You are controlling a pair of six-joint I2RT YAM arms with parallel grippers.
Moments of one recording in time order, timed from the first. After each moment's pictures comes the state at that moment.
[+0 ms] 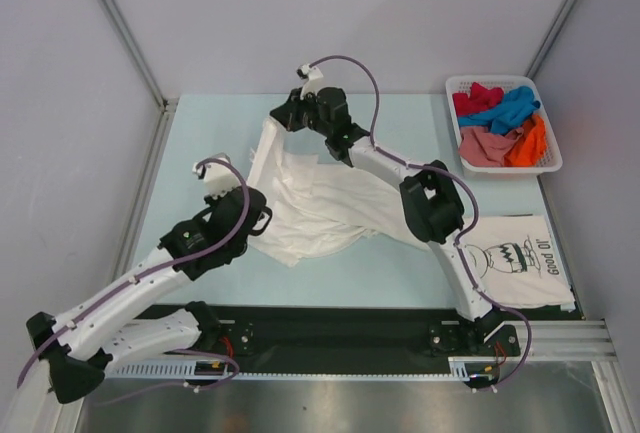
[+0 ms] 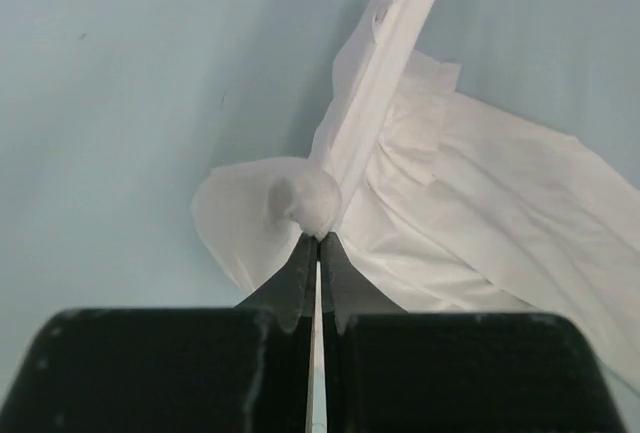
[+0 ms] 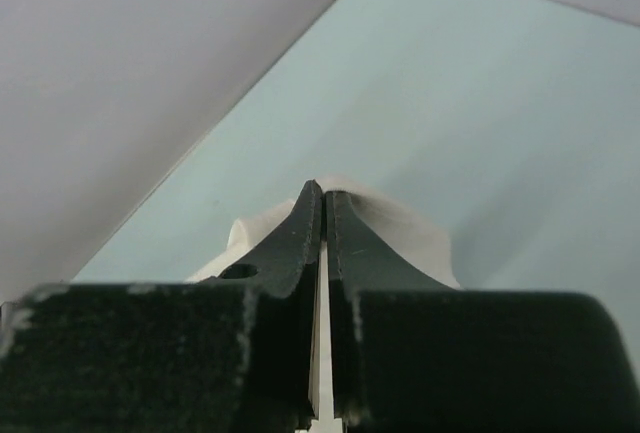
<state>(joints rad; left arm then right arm) -0.85 0.91 0.91 -0.68 -0.86 -0.81 0.63 2.36 2.02 0.36 -0.27 0.43</state>
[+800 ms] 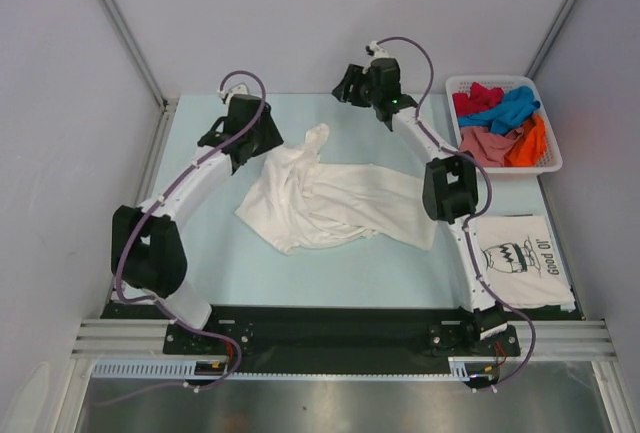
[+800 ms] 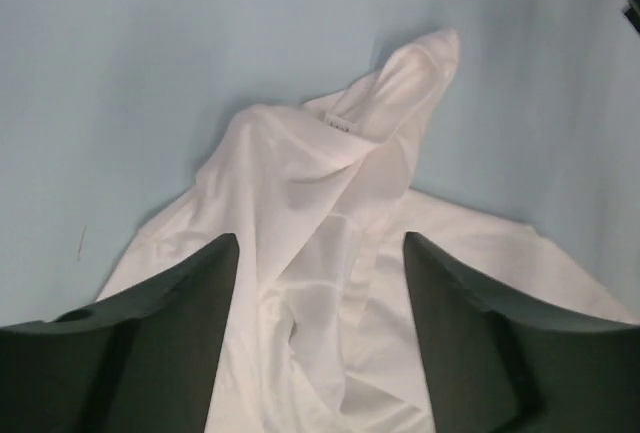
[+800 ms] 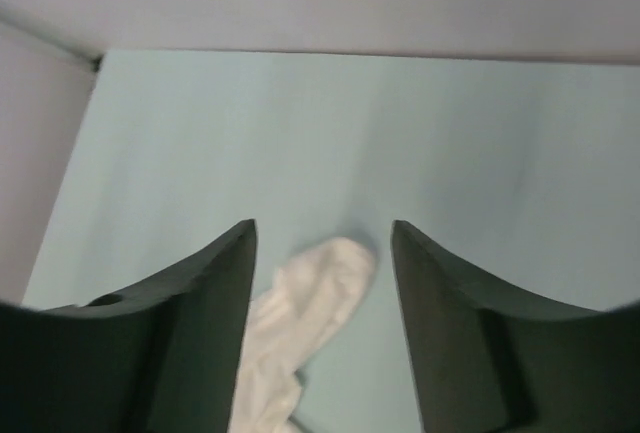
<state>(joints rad) -0.34 1.63 1.35 -0.40 -0.22 -0.62 0.37 2.55 2.36 -0.11 -0.23 0.48</state>
